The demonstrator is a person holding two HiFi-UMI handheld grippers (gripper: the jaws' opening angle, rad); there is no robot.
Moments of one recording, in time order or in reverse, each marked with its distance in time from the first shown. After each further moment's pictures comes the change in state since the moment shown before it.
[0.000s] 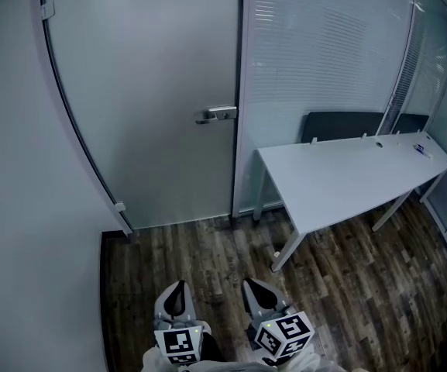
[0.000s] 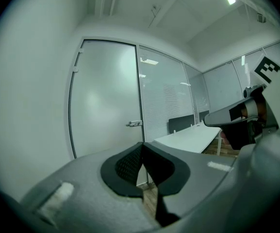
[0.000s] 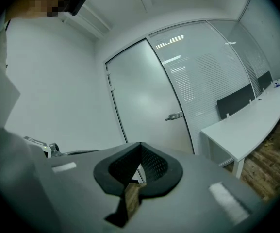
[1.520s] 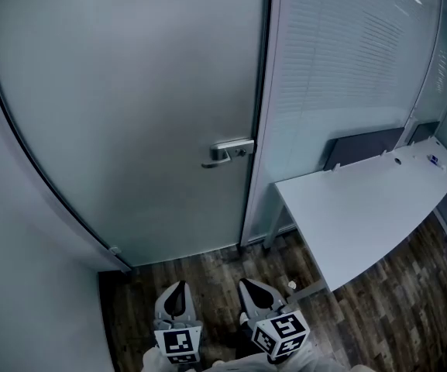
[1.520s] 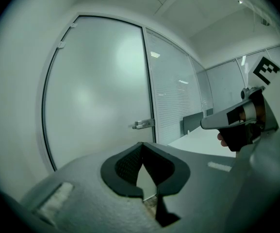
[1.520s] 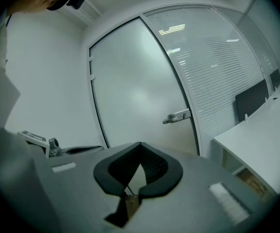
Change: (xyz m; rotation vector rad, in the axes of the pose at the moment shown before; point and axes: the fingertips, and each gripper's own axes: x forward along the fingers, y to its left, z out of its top) left arm 0.309 0.136 0.018 0.002 0.022 -0.076; right arm 0.317 -0.088 0.056 -0.011 0.042 -0.057
